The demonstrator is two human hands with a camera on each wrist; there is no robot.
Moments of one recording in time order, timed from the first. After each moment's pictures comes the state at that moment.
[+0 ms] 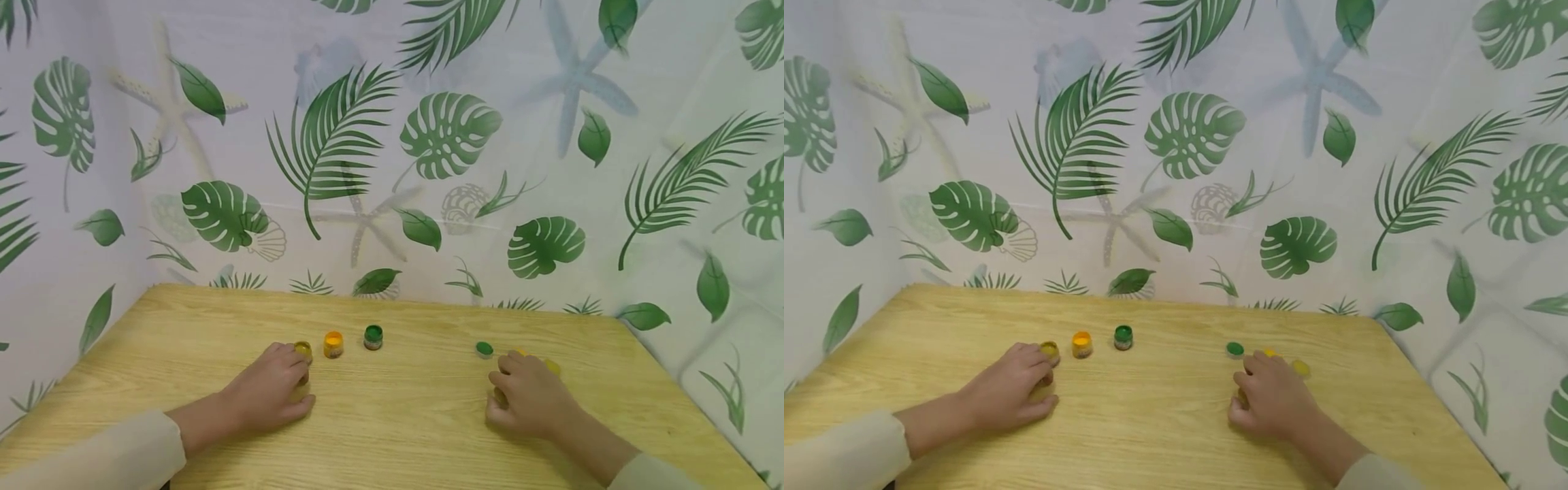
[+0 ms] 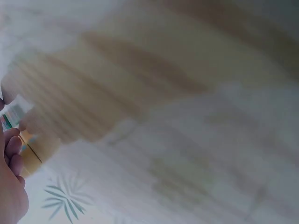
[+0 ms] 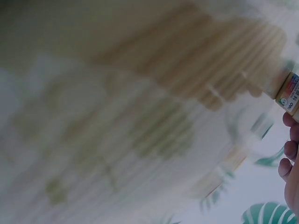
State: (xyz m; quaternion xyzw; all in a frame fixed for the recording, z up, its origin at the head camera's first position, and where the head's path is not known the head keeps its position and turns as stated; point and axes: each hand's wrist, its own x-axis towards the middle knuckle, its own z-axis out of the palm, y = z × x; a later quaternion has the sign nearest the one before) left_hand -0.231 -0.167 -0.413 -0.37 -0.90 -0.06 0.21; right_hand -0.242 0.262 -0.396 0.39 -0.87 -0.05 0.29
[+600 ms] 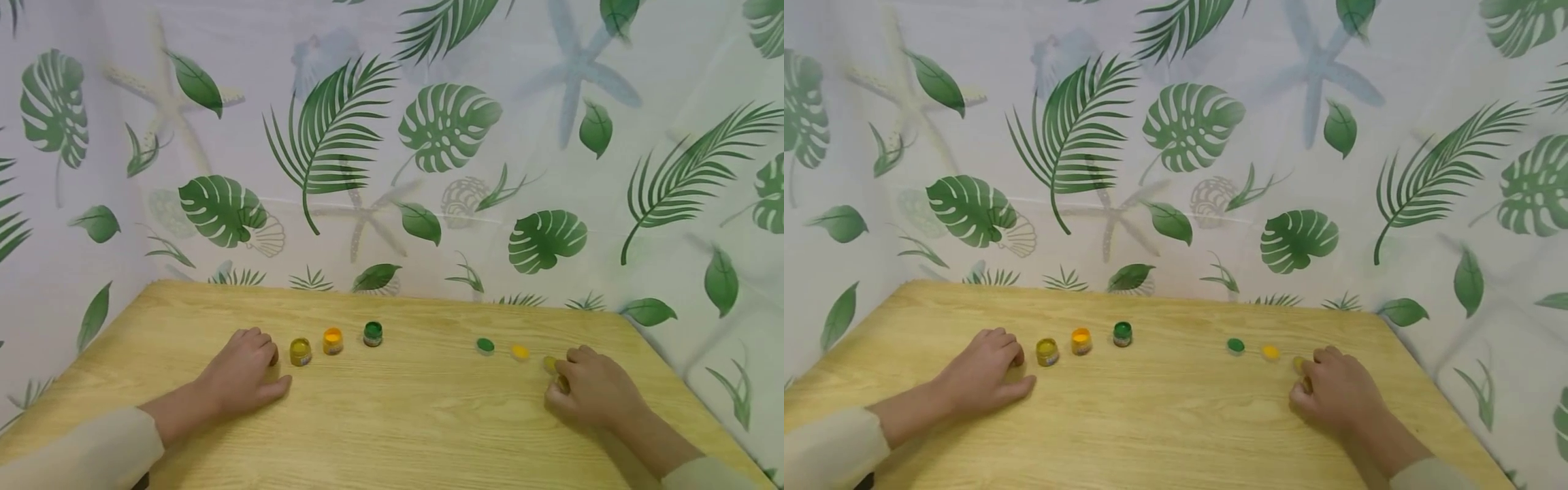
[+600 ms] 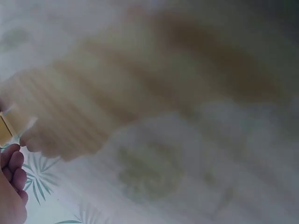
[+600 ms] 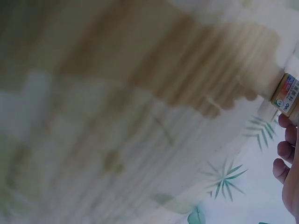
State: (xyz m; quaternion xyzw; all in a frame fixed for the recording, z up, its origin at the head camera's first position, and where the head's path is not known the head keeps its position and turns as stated) left_hand -0.240 -0.197 -0.413 -0.26 -0.95 -0.04 0.19; right_hand -0.244 0.347 -0.396 0.23 -0.95 -0.06 0.22
